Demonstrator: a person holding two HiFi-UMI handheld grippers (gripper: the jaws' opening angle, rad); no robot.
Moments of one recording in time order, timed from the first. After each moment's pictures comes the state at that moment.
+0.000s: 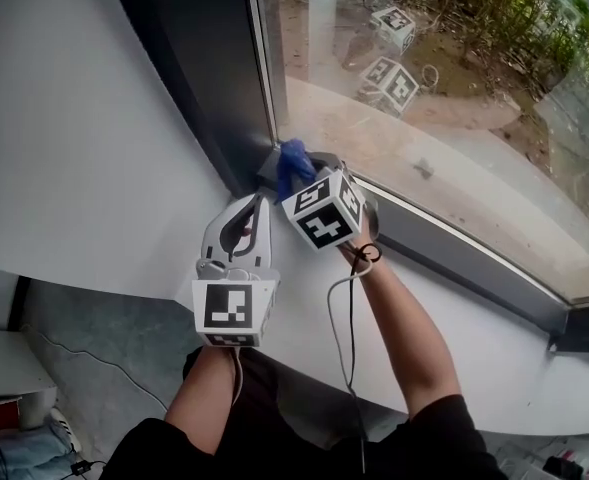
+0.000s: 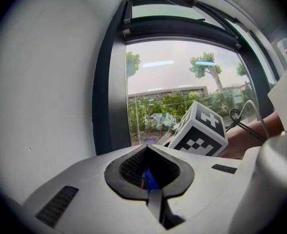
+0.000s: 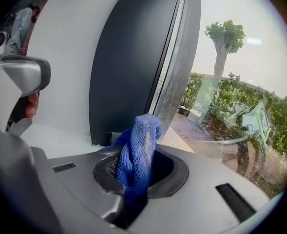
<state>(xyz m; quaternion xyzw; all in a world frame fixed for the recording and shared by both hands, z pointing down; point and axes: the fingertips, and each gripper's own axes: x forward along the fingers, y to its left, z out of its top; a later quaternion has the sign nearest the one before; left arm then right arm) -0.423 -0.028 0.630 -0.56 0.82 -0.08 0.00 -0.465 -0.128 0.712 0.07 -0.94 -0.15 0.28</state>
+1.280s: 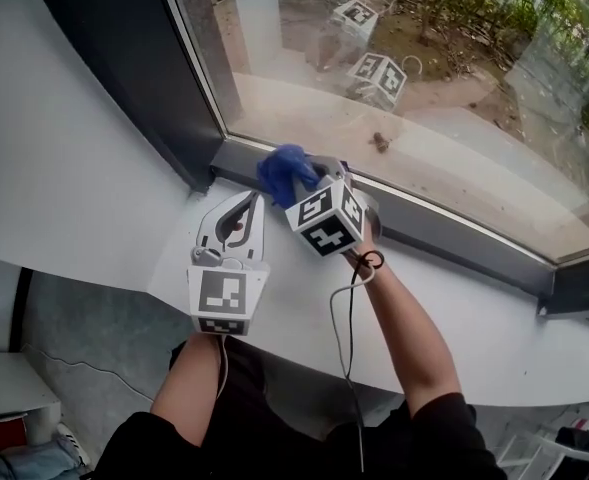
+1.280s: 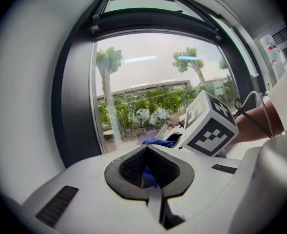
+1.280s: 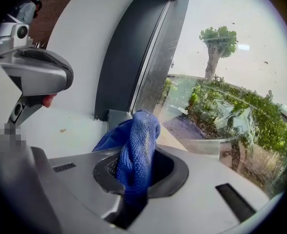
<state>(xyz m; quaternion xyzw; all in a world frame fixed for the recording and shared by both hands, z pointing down) -0.351 -0.057 0.646 -0.62 0.77 -0.16 0.00 -0.363 -0.155 0.715 0.12 -0.94 -0.16 0.28</state>
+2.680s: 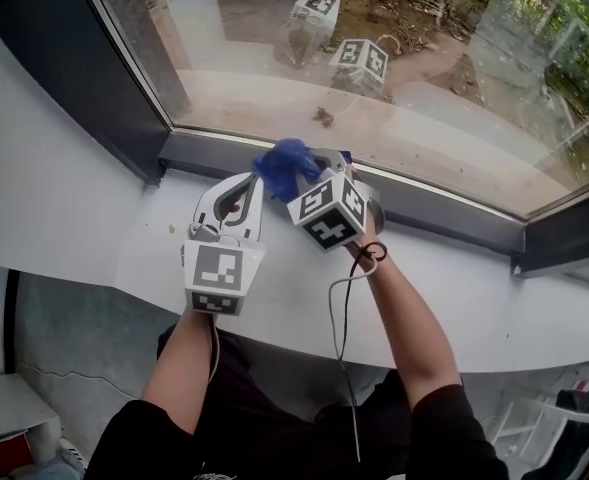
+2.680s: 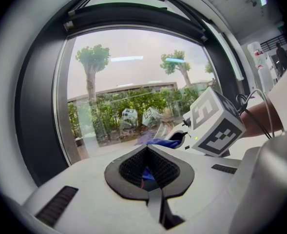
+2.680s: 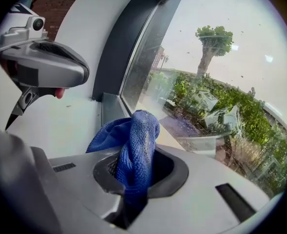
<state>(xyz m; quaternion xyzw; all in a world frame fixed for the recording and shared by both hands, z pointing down) -0.250 -0.110 0.653 -0.69 0.70 -0.17 0.01 -0.240 -0.194 0.724 0.17 -0.92 -0.17 0.31</state>
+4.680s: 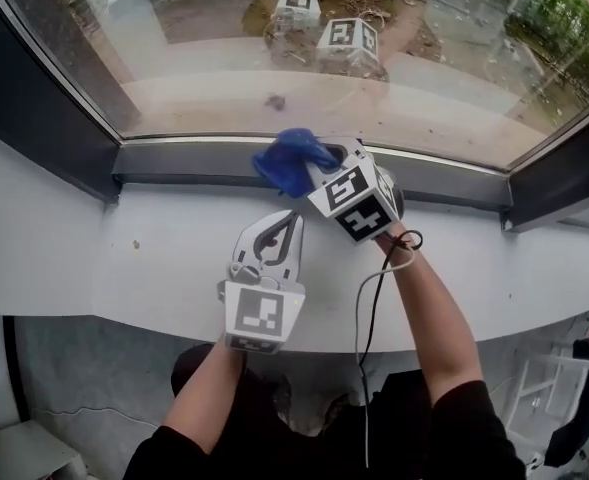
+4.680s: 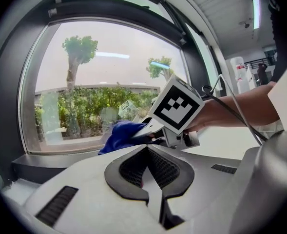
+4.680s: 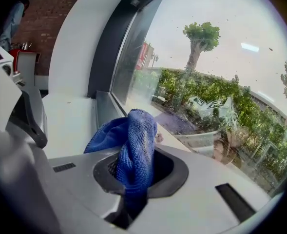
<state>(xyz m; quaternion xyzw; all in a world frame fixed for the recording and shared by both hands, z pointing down) -0.113 -0.110 0.703 -0.78 0.61 -0.13 0.01 -0.146 -0.222 0.729 0.21 -0.92 -0.12 0.30</state>
